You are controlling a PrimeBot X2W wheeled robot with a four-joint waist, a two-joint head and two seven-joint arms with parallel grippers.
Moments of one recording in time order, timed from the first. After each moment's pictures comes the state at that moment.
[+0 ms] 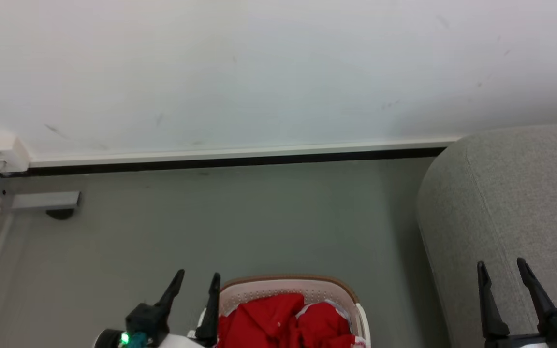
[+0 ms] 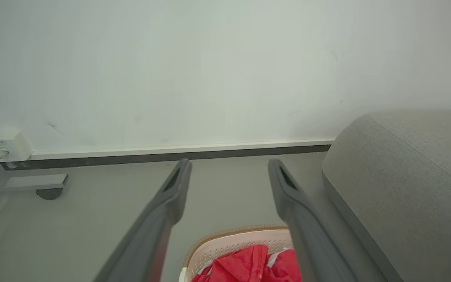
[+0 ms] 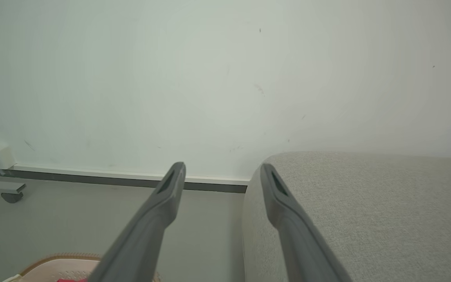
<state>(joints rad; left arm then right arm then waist) -0.10 0.05 -0.17 0.32 -0.12 -0.05 -0.26 -0.01 -0.05 -0.05 0.19 0.09 0.13 -0.26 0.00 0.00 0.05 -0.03</state>
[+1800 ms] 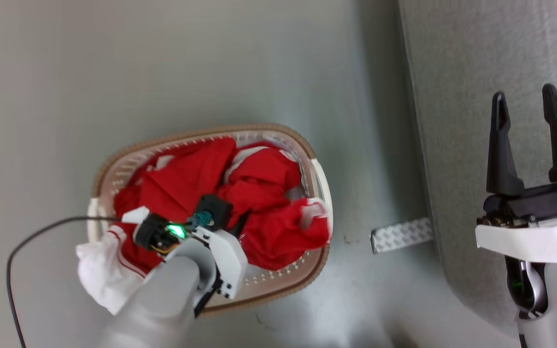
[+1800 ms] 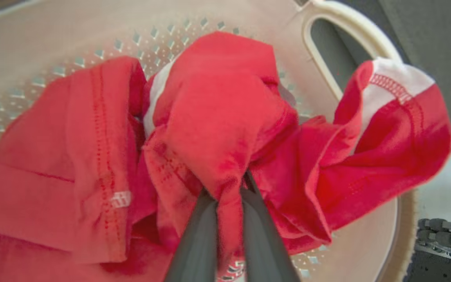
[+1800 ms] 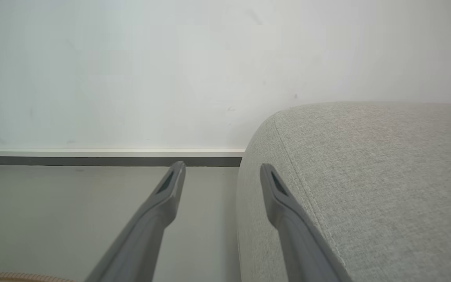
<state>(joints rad) -0.83 0.07 -0.72 1.15 -0.29 -0.13 -0.26 -0.42 -0.05 0.04 0.00 0.22 0.13 -0.26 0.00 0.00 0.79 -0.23</state>
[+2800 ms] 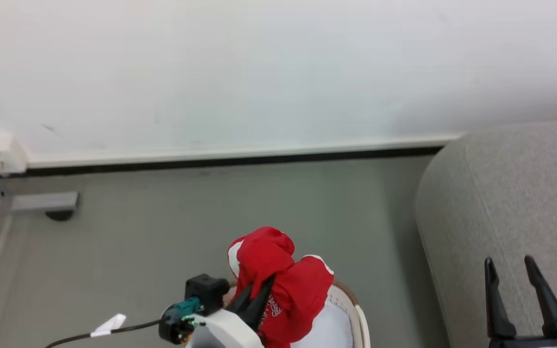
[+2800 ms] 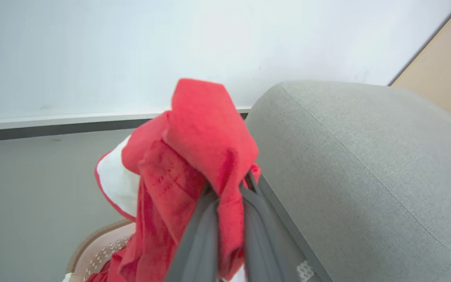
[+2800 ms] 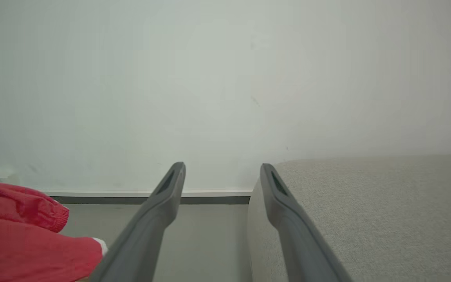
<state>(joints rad) -0.35 0.13 -0.65 0.52 -0.55 -0.08 -0.24 -0.01 -0.05 -0.05 0.12 0.17 0.13 -0.26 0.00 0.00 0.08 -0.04</state>
